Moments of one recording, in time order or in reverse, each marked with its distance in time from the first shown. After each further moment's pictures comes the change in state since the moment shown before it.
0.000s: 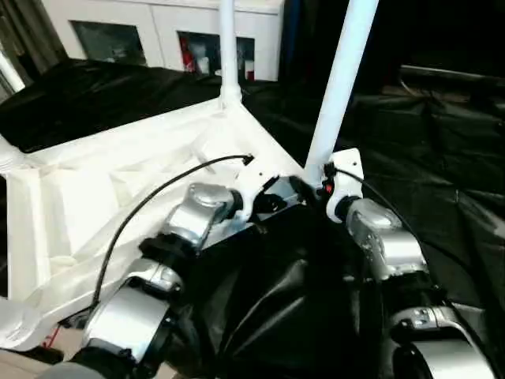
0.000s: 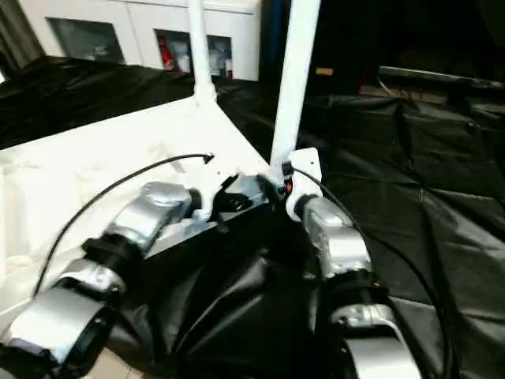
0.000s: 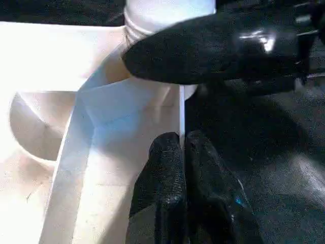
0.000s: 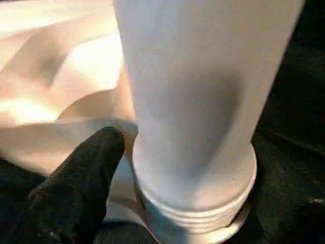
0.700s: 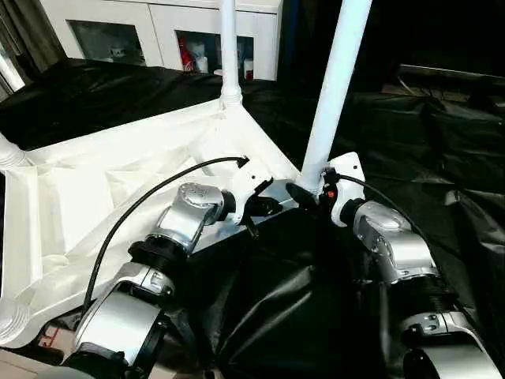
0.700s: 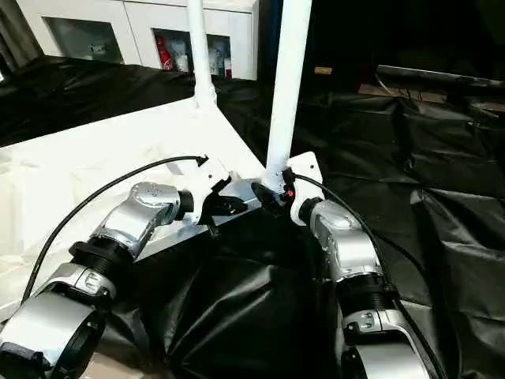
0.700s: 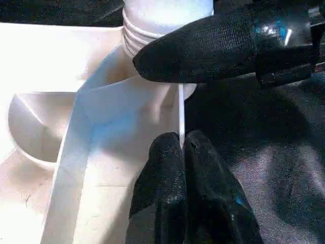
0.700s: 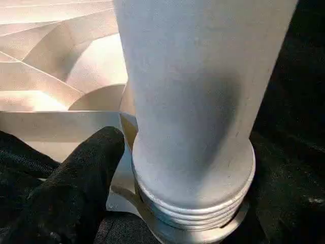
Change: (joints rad) left arm 0.003 0.008 -0.001 -0.003 0.000 -0.007 -0.019; right arm 0.004 -0.004 0.001 -0.004 0.002 0.000 0.022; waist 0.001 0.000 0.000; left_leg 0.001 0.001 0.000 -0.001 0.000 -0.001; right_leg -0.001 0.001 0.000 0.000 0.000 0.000
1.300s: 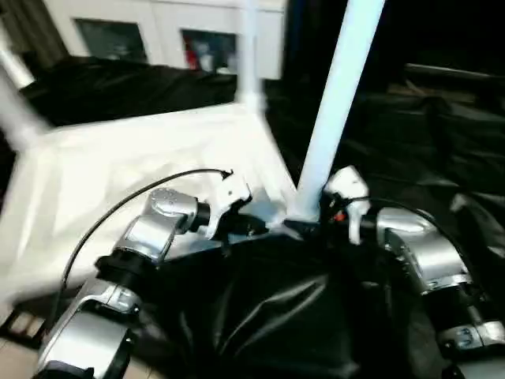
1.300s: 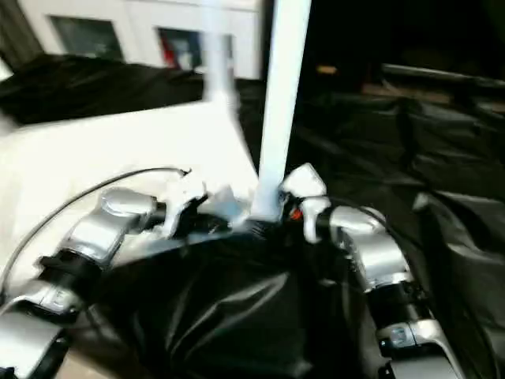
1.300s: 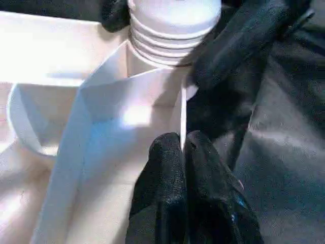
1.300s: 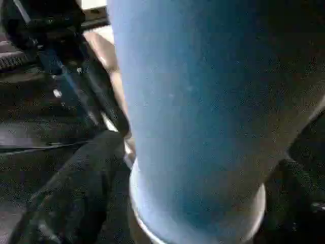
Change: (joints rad) left arm 0.112 0.163 -0.047 -0.169 -0.053 -0.060 -0.325; right arm 0.069 -0.194 0.159 -0.154 0.039 0.006 0.470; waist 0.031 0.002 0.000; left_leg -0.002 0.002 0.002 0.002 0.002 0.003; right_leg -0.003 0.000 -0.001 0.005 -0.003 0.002
